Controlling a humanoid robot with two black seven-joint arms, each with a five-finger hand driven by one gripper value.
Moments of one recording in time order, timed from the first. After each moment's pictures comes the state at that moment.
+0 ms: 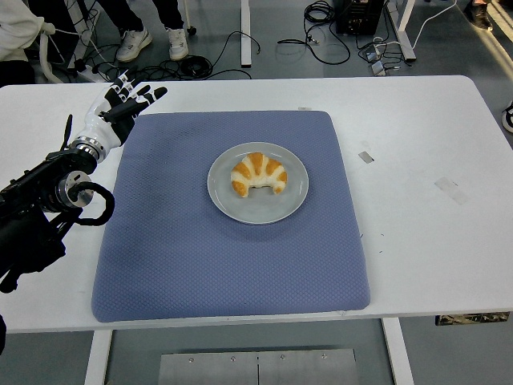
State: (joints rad) left arm -0.88 0.18 -0.64 -0.51 0.14 -0.12 -0.29; right arm -0.08 0.00 0.10 0.12 -0.10 -0.06 0.22
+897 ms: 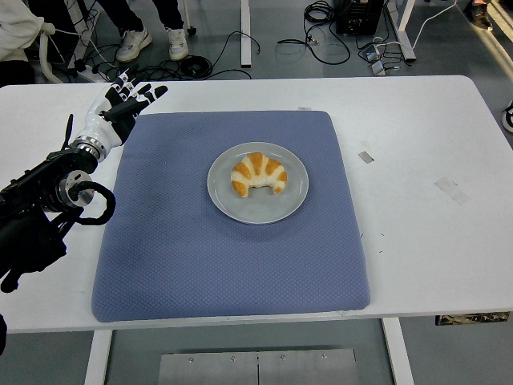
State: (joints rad) left arm -0.88 0.18 -0.64 -0.51 0.13 -0.12 -0.29; right arm -0.08 0.00 0.10 0.12 -0.10 -0.06 0.22
